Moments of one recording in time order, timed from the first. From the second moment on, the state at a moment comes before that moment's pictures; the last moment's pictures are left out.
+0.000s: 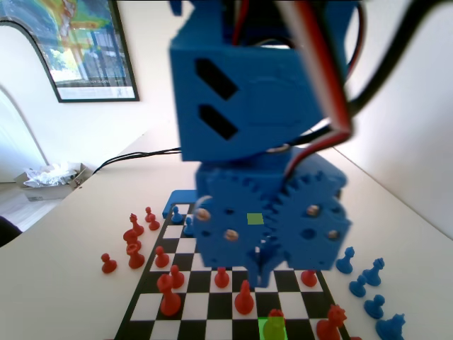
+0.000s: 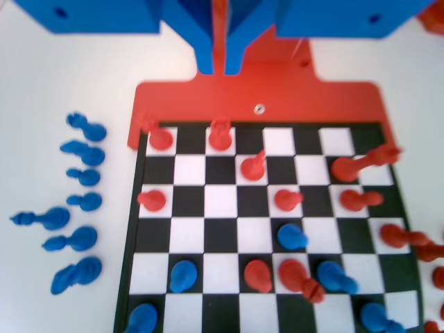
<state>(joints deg) -6.2 55.1 57.1 79.1 -83.9</state>
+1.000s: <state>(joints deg) -4.8 41.4 51.1 78.0 -85.7</state>
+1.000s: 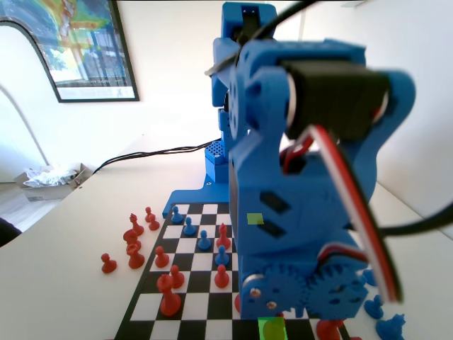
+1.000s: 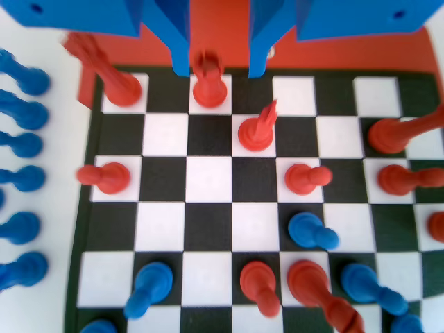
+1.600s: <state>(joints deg) -6.6 38.9 50.4 76.1 -85.2</state>
